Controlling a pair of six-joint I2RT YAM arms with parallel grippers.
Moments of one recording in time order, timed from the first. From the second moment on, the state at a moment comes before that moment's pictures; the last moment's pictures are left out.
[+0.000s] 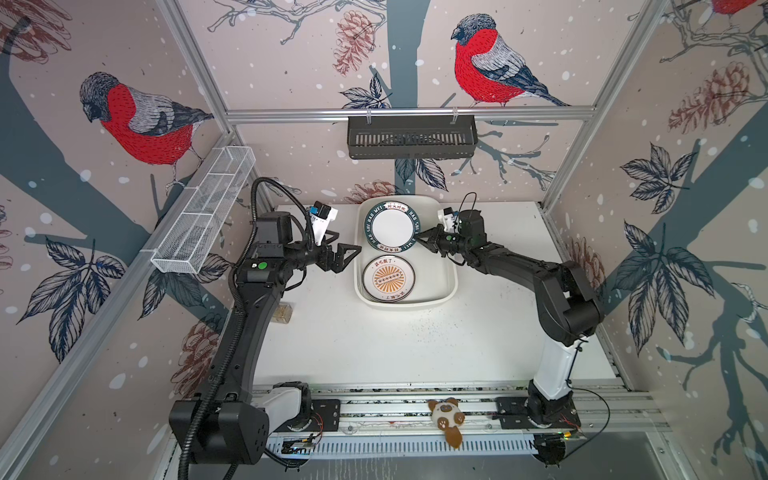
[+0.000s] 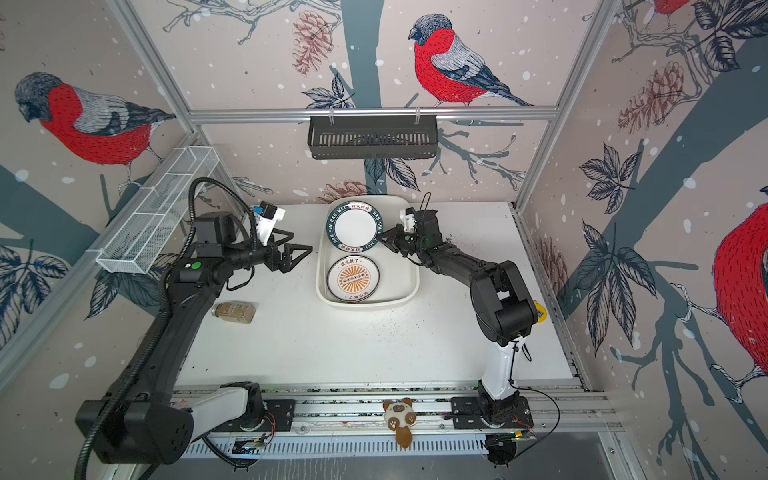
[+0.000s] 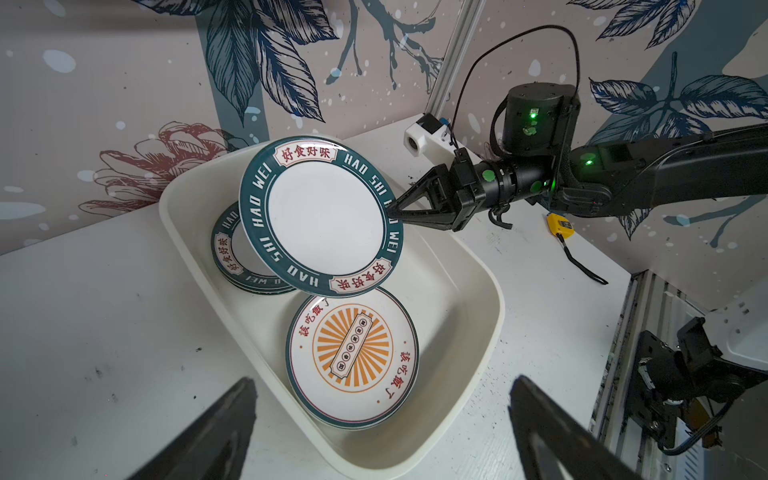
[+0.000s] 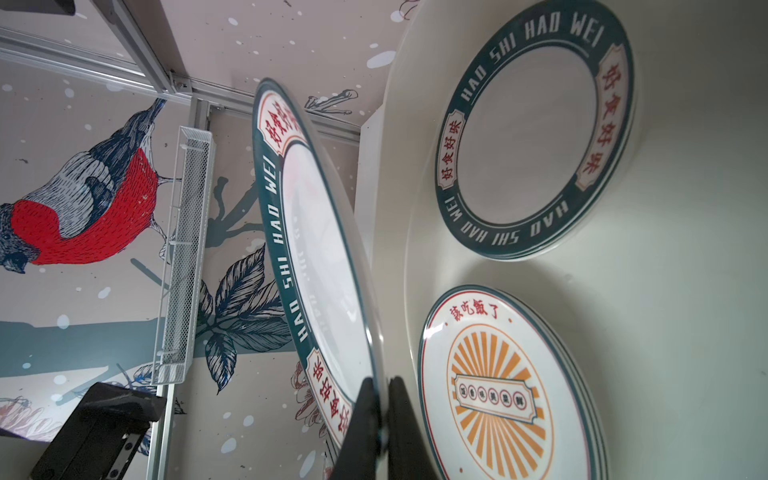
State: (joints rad) left arm -0.03 1.18 1.20 -0.58 0.79 0.18; right arm 0.41 1.91 1.25 0.28 -0.68 1.01
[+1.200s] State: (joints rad) left arm -0.03 1.21 1.34 -0.62 0.81 0.08; right arm 0.39 2.30 1.77 -0.10 -0.54 0.89
